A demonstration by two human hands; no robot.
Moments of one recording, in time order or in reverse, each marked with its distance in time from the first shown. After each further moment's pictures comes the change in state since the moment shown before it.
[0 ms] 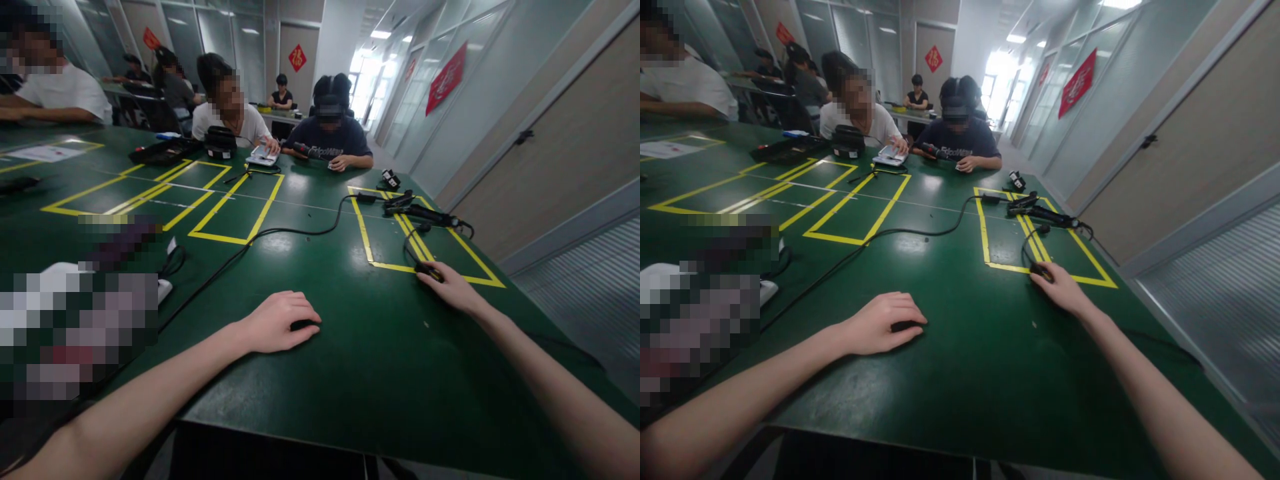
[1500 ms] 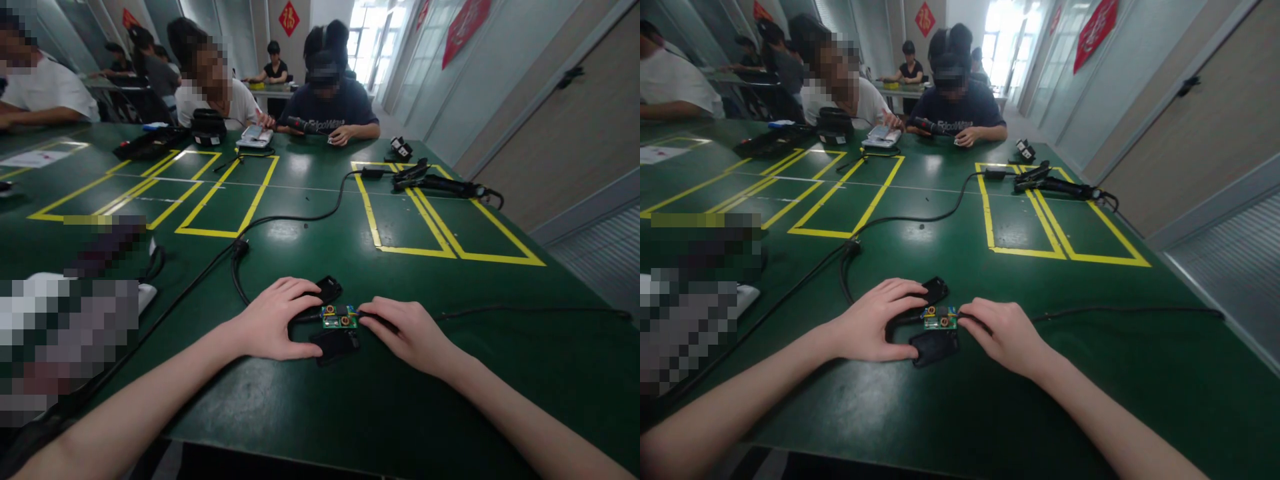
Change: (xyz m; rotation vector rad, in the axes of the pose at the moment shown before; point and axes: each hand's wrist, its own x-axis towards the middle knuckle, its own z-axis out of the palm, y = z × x) left_hand 0.004 0.002 -0.005 0.099 -0.094 -0.103; right_hand -0.100 -0.150 0.020 0.304 -0.162 -0.706
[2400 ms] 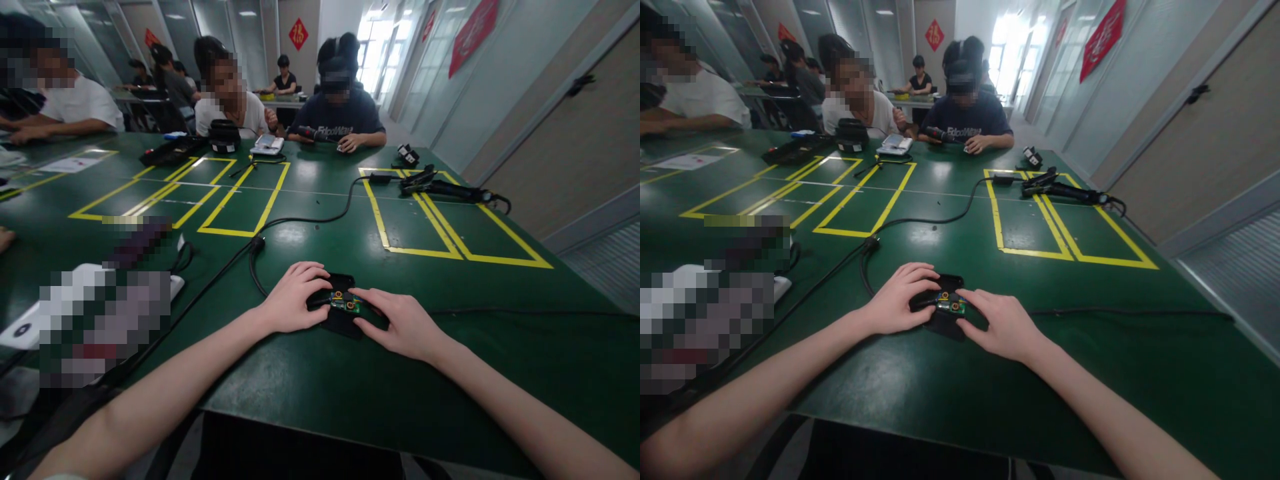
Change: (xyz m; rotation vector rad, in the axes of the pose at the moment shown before) left_hand 0.013 -0.008 0.010 -0.010 0.179 -0.063; right_hand 0.010 -0.002 0.016 -0.142 -0.093 0.103
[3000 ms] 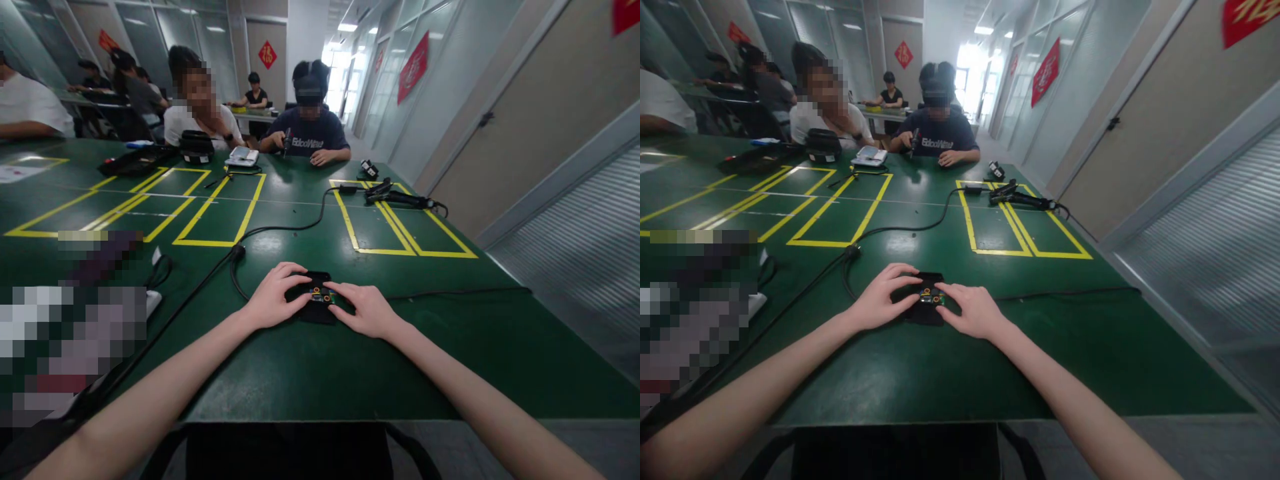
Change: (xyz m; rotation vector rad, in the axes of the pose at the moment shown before) left_hand 0.004 -0.016 0.001 -0.093 0.111 0.035; right_hand 0.011 0.001 0.009 -0.072 -0.012 0.088
